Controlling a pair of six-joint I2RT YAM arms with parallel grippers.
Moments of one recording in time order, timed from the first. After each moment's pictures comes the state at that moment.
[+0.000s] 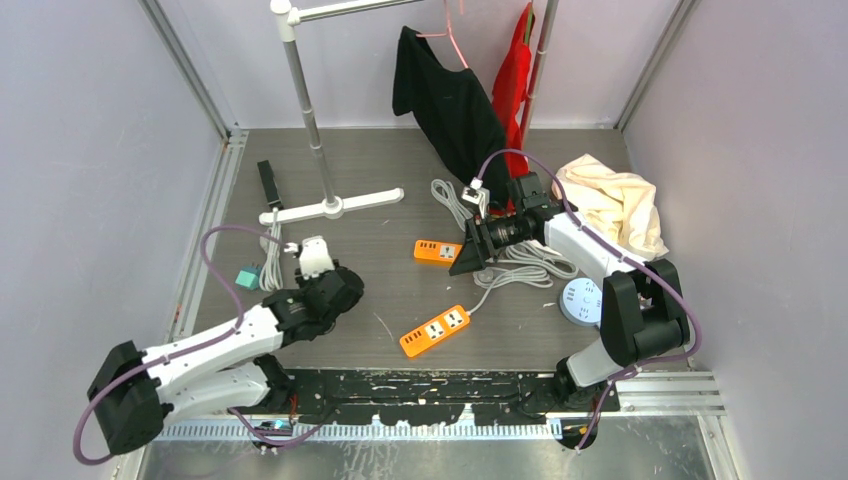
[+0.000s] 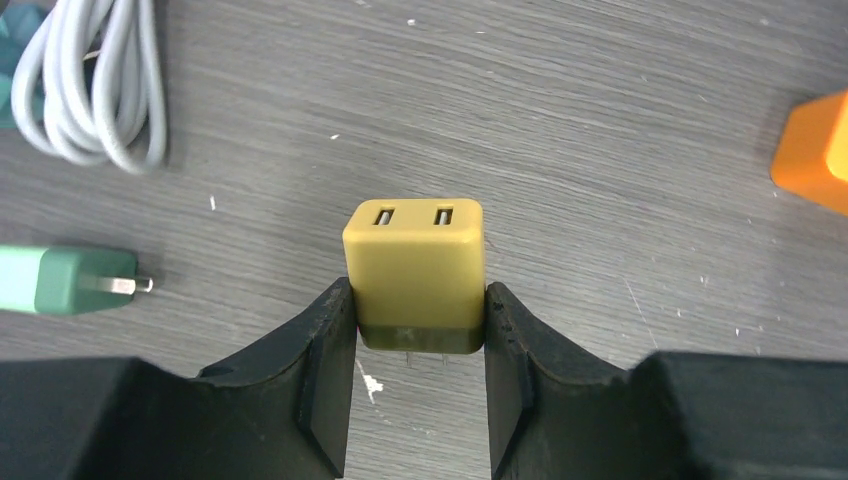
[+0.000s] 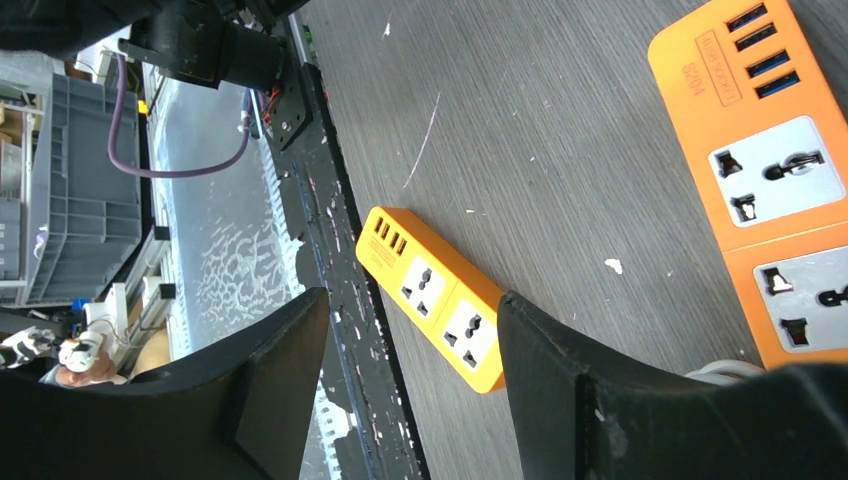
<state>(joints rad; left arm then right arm) -0.91 1.01 0.57 -0.55 -0.80 -0.92 0.31 1.52 1.02 -0.56 -1.06 -0.15</state>
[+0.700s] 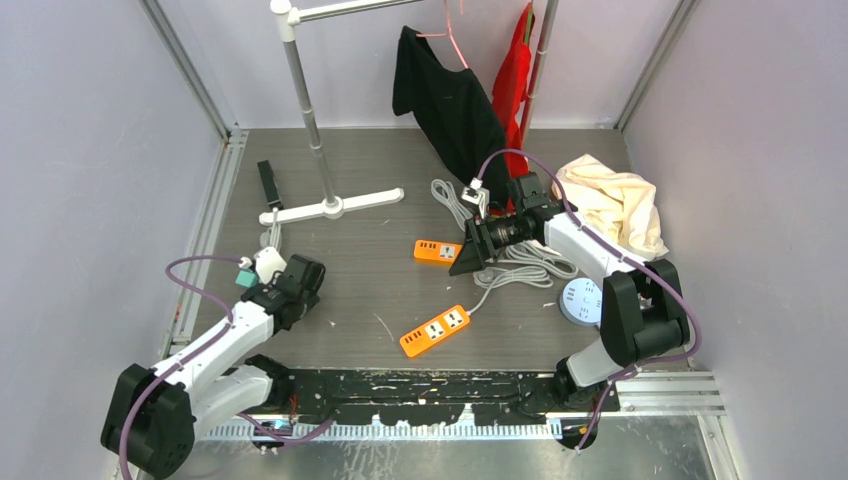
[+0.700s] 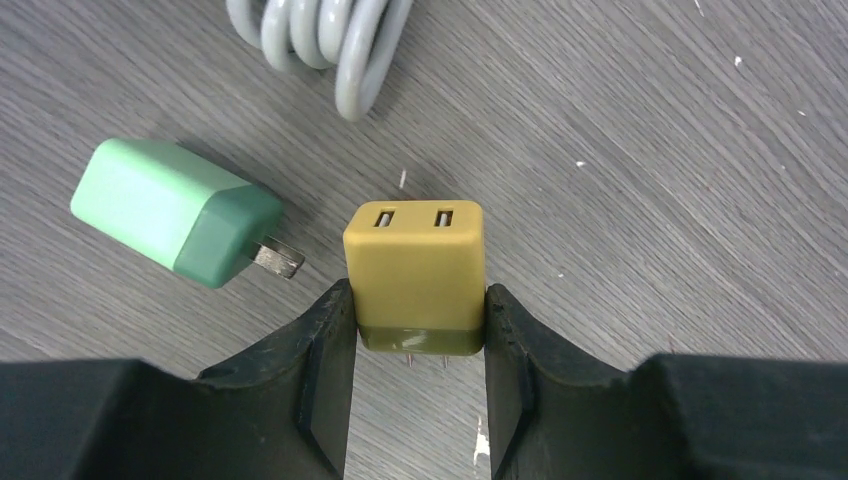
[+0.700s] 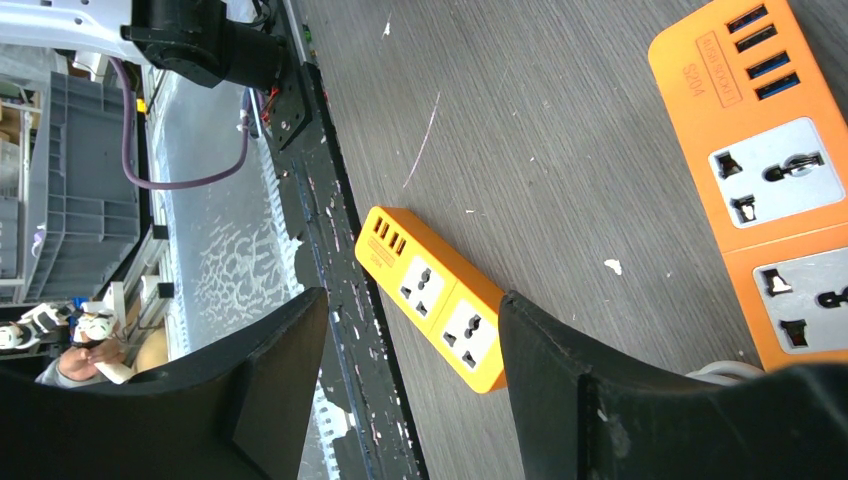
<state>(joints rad) -0.44 0.97 0.46 -0.59 -0.56 -1.03 0.31 1.52 1.02 -0.56 -1.06 -0.16</state>
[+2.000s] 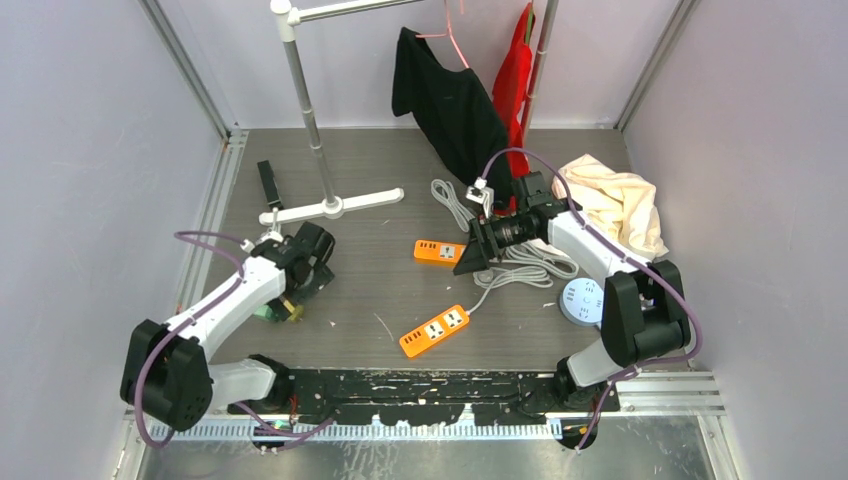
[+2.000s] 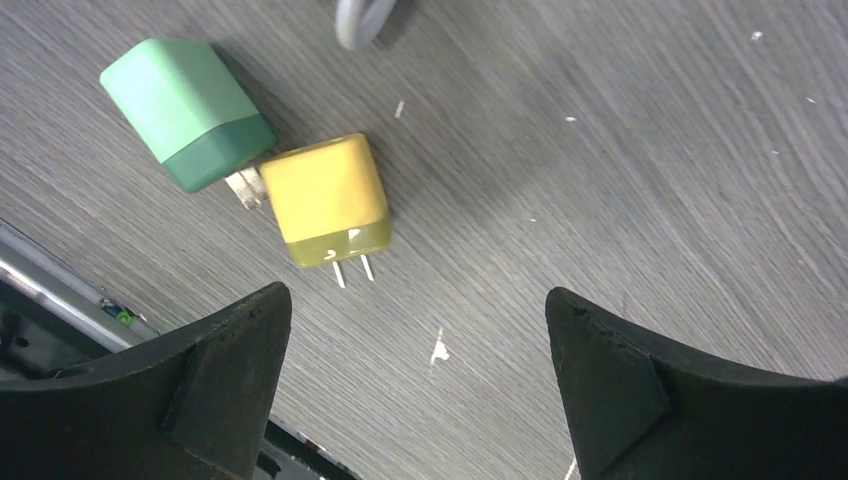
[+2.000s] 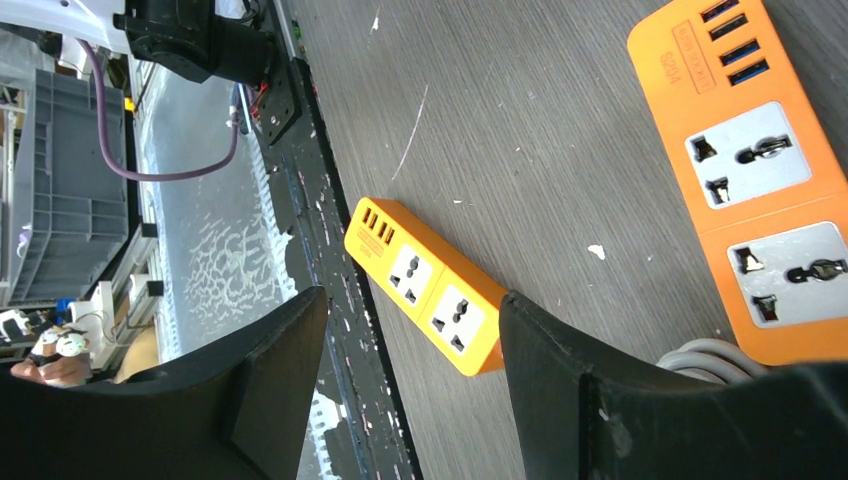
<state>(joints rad) -0.42 1.19 0.76 -0.94 -0.46 -1.21 0.28 1.52 1.03 -0.61 -1.06 -0.21</state>
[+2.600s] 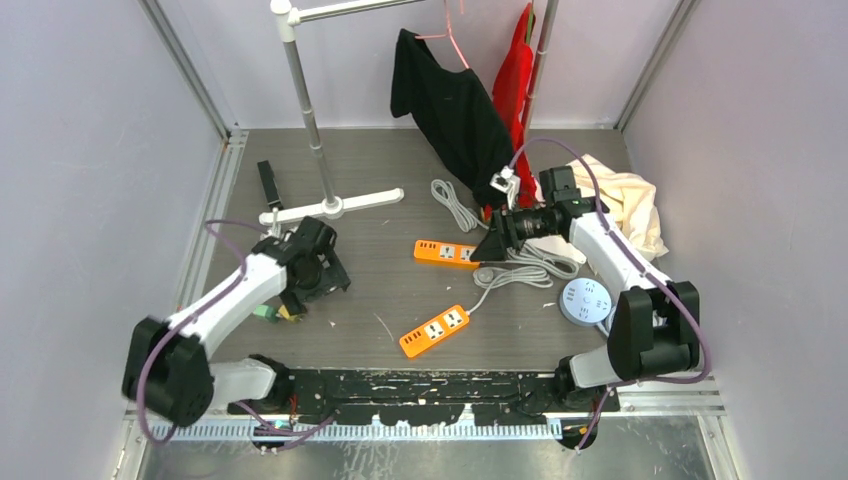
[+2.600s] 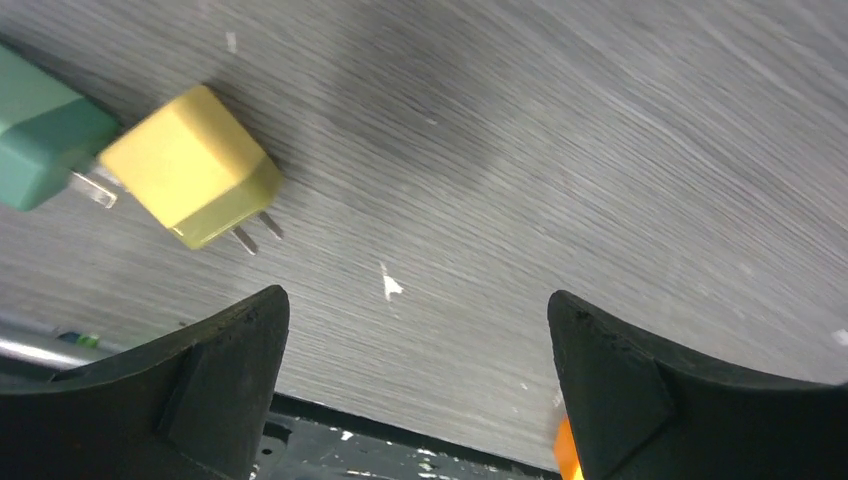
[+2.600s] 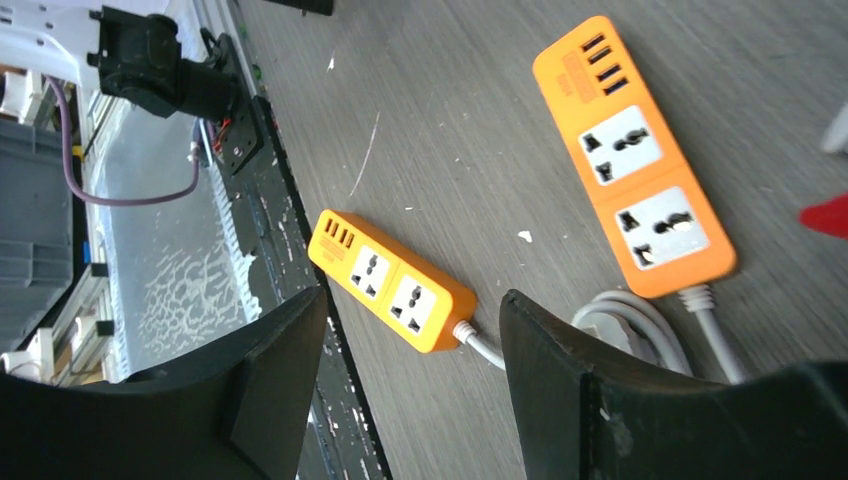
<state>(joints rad) -0.42 1.30 0.84 -0.91 -0.21 -0.96 0.16 1.44 1.04 -0.65 -1.04 -0.27</state>
